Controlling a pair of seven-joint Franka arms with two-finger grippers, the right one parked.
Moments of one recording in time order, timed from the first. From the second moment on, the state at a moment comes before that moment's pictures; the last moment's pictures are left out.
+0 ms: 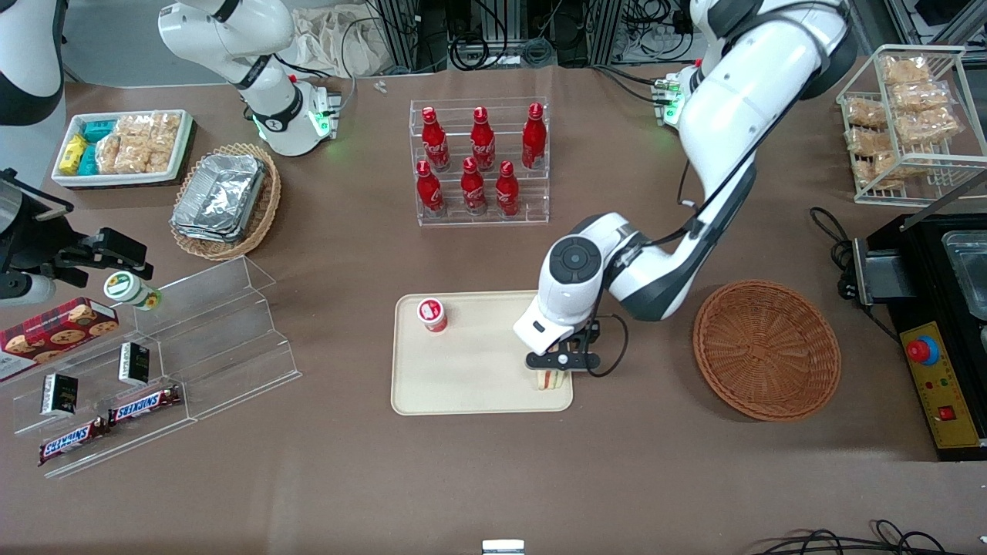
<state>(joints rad) -0.22 0.72 -0.50 -1.45 0.47 2.12 -0.83</state>
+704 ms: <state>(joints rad) 0.11 0.36 -0.49 -1.44 0.19 1.63 -0.38</state>
